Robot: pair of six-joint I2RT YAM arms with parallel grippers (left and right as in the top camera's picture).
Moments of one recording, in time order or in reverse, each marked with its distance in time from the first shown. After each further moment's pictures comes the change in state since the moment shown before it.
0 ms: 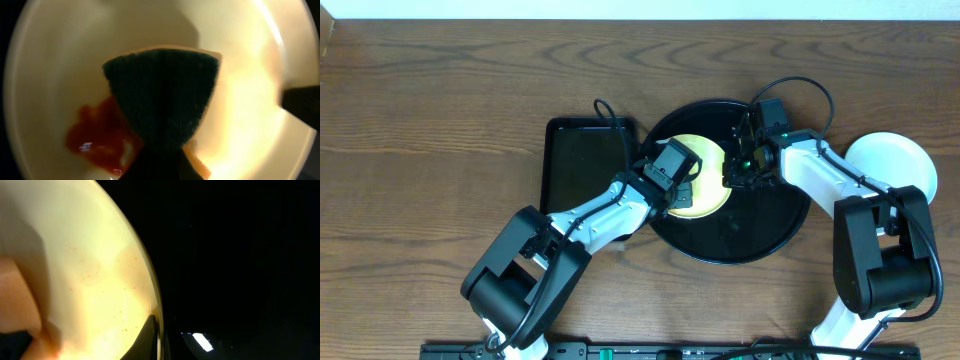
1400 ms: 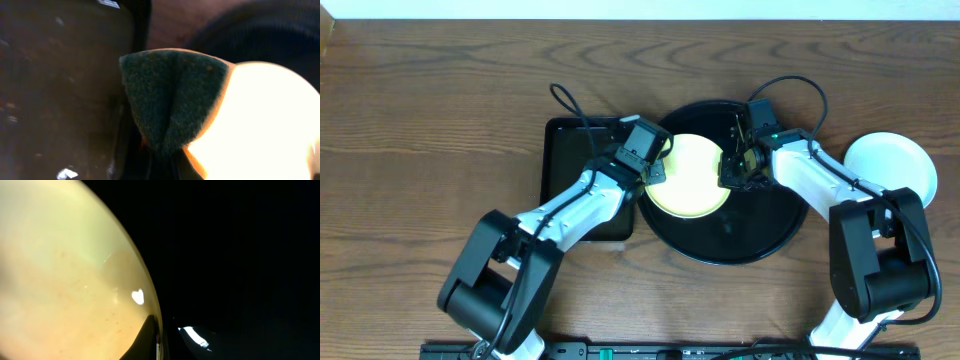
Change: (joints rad) left arm 0.137 -0.079 0.000 -0.007 -0.133 0.013; right arm 0.042 -0.012 0.013 -0.038 0.144 0.107
